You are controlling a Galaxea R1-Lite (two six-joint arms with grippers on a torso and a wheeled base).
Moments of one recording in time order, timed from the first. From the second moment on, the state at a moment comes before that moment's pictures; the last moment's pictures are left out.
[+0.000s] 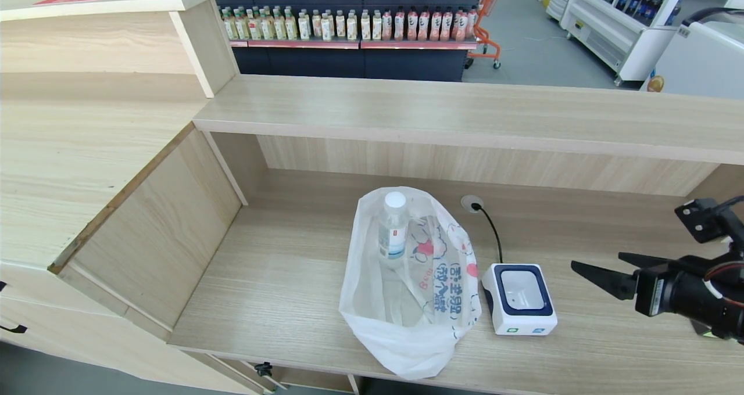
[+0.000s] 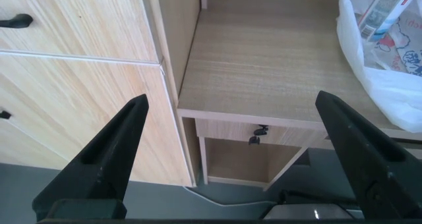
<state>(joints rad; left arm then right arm) 0.00 0.00 0.00 0.00 -0.02 0.00 -0.04 1.40 -0.33 -0.73 0.36 -0.04</state>
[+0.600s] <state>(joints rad) 0.00 0.00 0.00 0.00 -0.02 0.00 -0.20 1.39 -0.27 -0.73 0.36 -0.12</state>
